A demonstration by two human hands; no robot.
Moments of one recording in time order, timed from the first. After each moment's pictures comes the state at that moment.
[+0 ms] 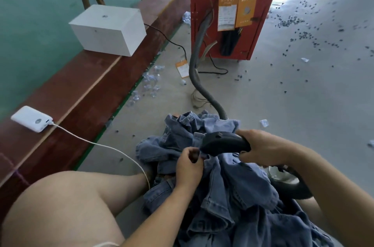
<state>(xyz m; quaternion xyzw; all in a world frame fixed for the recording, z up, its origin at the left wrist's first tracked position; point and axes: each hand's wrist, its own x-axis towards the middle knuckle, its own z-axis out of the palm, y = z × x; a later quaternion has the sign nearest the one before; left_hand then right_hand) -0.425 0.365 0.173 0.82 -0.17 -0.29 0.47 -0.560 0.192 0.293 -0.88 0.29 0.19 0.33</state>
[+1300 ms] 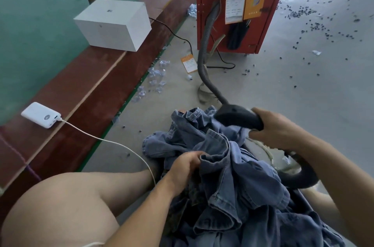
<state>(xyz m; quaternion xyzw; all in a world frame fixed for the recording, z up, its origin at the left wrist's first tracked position) -0.386 0.393 0.187 0.51 -0.13 -0.64 0.55 -0.548 0.173 0.293 -0.88 0.36 0.05 0.30</state>
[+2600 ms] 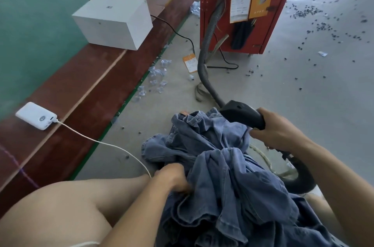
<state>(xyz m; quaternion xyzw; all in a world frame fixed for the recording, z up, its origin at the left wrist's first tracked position) -0.344 0.388 0.180 0.80 -0.35 -0.47 -0.12 -0.527 0.154 0.263 -0.86 0.42 0.04 0.29</state>
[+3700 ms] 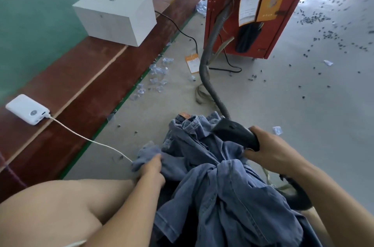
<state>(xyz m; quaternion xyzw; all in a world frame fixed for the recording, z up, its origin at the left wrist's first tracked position) -0.296 0.380 0.114 0.76 0.19 -0.46 0.42 -0.526 0.162 0.241 -0.88 0.36 0.09 0.29</state>
